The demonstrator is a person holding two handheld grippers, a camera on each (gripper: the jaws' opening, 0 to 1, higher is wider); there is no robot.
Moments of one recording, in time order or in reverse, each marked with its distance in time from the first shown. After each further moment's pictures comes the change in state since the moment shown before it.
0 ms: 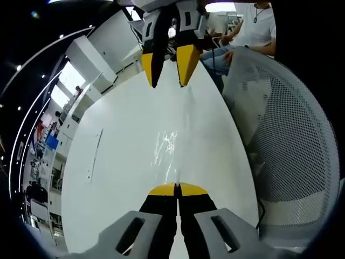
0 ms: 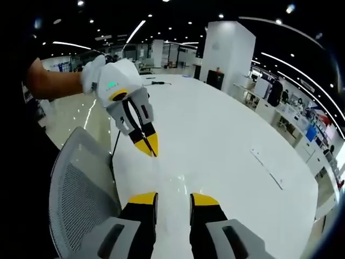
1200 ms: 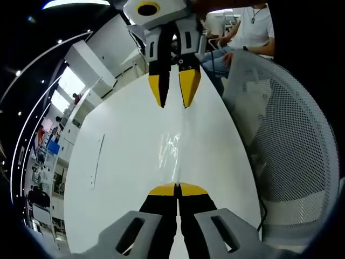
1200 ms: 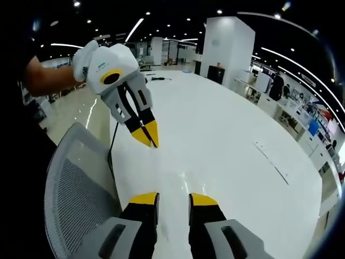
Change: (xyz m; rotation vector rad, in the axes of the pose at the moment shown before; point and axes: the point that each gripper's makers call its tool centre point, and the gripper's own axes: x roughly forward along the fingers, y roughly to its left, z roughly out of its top) left arm -0.002 0.004 0.013 0.022 -0.024 0.003; right arm 0.016 0.000 -0.020 0.024 0.036 0.026
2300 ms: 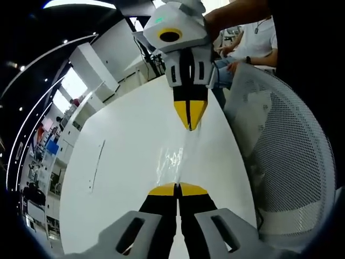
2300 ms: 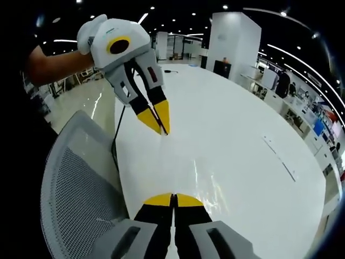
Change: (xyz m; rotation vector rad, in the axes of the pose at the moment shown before) left arm -0.002 0.000 0.015 -0.032 -0.065 -0.006; right arm 0.014 0.012 -0.018 -0.029 0.040 0.033
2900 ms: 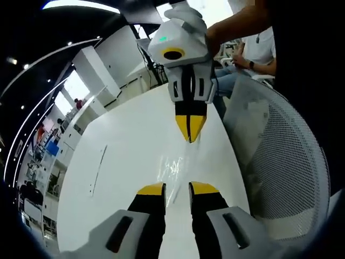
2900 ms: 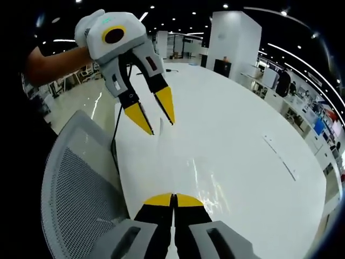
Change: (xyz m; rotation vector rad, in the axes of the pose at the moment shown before) left arm -0.015 -0.001 0.022 -0.019 -0.081 0.002; right arm 0.002 0.001 0.000 0.016 0.007 0.008
